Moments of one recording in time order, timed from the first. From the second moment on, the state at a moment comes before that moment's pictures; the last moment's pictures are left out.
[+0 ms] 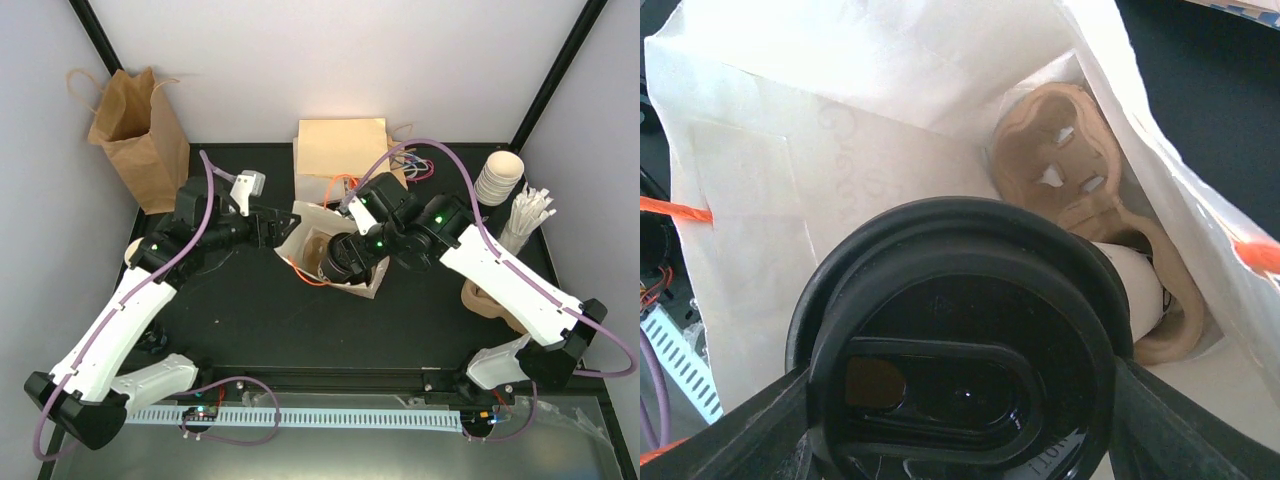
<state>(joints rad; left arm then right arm) -0.47 1.02 1.15 -0.61 0.38 -0.40 0.84 1.41 1.57 -1.15 -0.11 0.20</state>
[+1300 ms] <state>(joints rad) -0.78 1.08 1.29 -0.97 0.14 -0.48 0.88 1.34 1.48 -1.16 -0.12 0.18</state>
